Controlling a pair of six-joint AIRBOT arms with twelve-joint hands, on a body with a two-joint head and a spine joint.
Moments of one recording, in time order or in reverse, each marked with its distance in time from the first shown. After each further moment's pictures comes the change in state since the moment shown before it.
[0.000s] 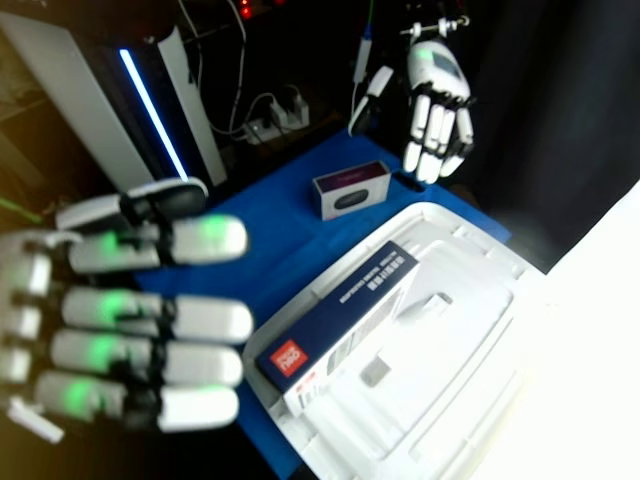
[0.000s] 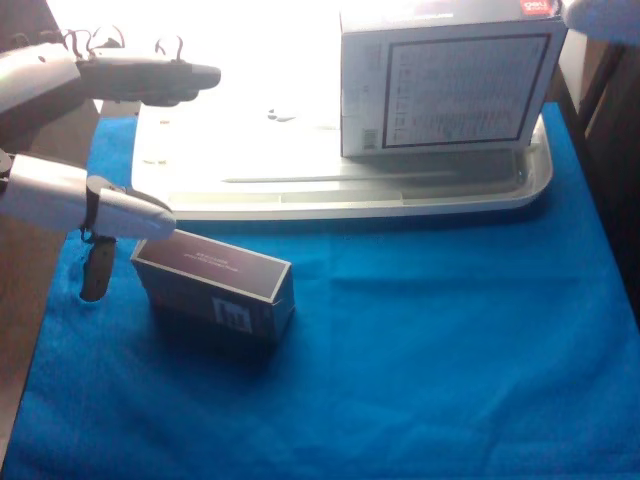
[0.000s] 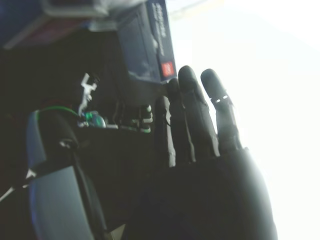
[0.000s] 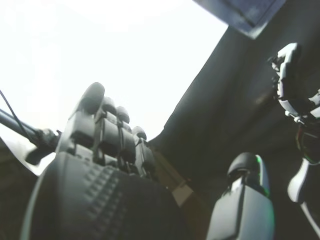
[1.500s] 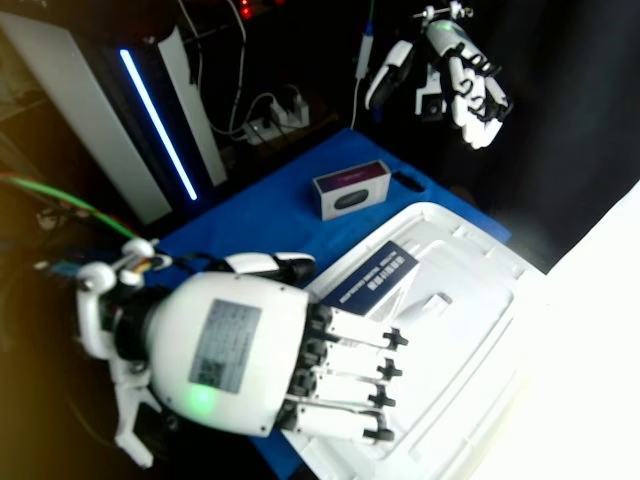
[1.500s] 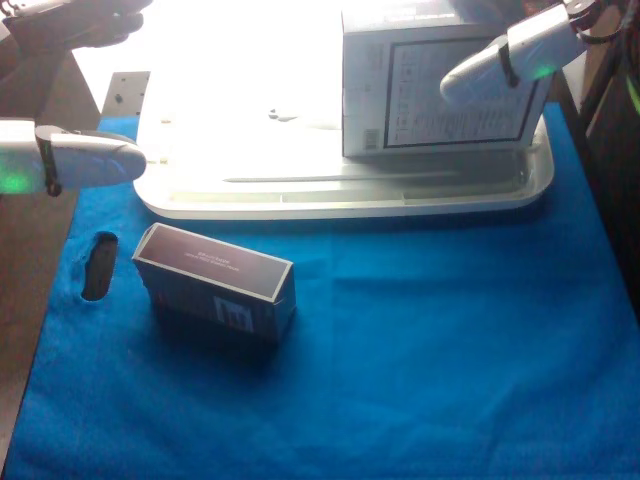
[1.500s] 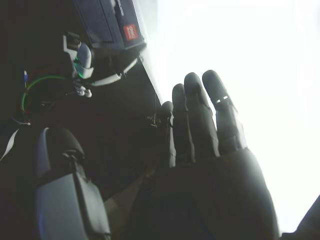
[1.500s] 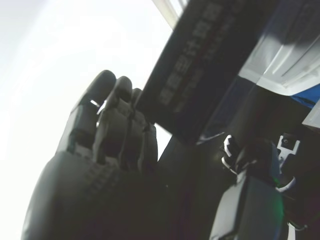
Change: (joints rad) left arm 0.112 0.014 -0.009 -0.224 -0.201 0.071; right arm 0.192 -0.238 0.251 -0.525 -0.586 0.288
